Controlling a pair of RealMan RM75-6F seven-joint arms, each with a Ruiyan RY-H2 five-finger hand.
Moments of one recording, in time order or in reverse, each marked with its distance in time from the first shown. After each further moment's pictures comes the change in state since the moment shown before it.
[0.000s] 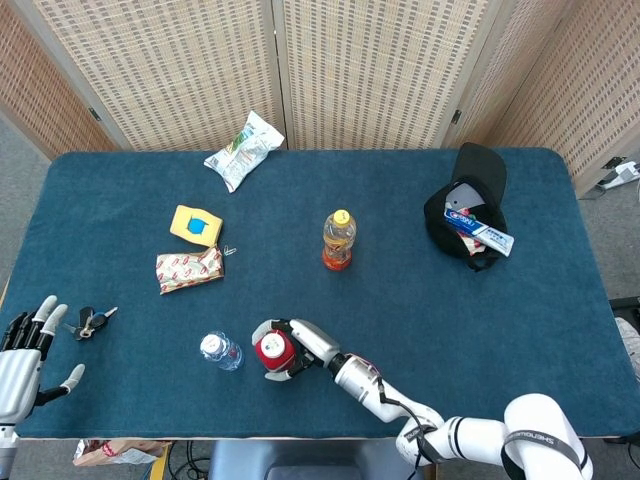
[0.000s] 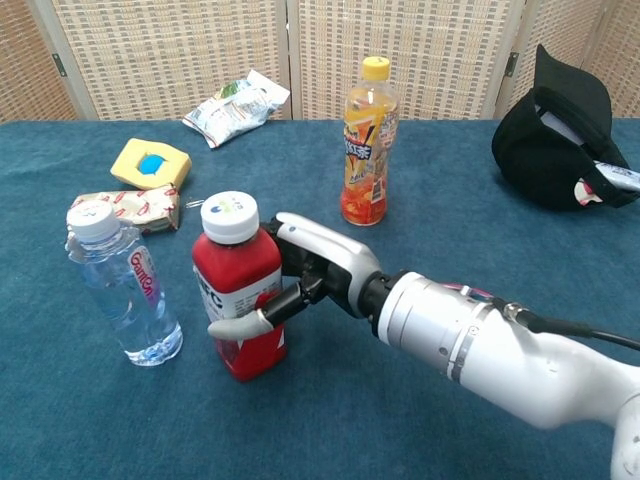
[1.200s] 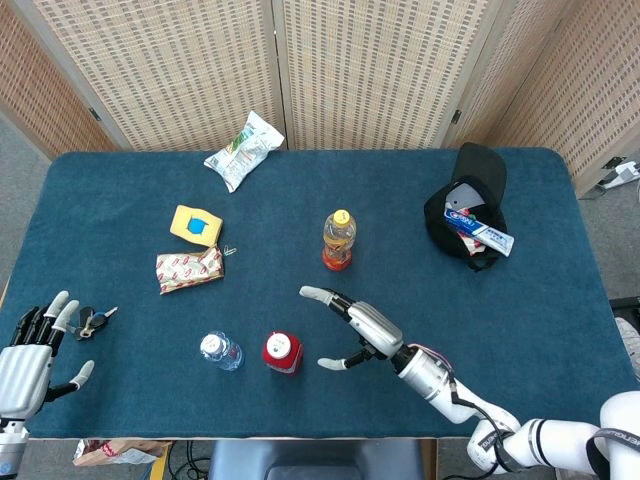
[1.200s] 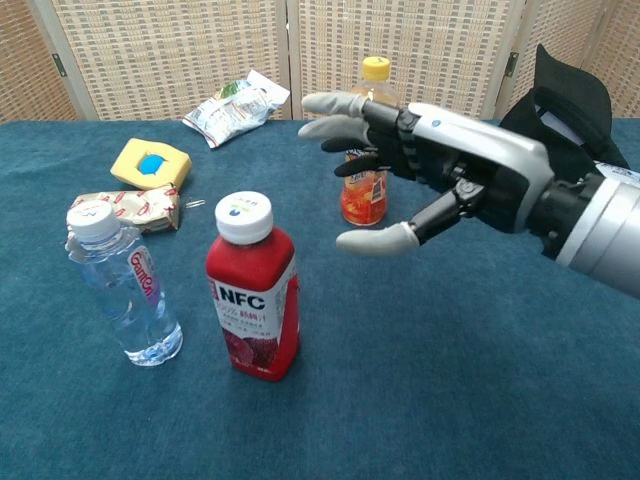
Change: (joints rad) left arm -0.017 0.001 -0.007 -0.040 0.012 -0.006 0.043; right arm -0.110 0.418 -0.086 -0.352 -0.100 0.248 -0.128
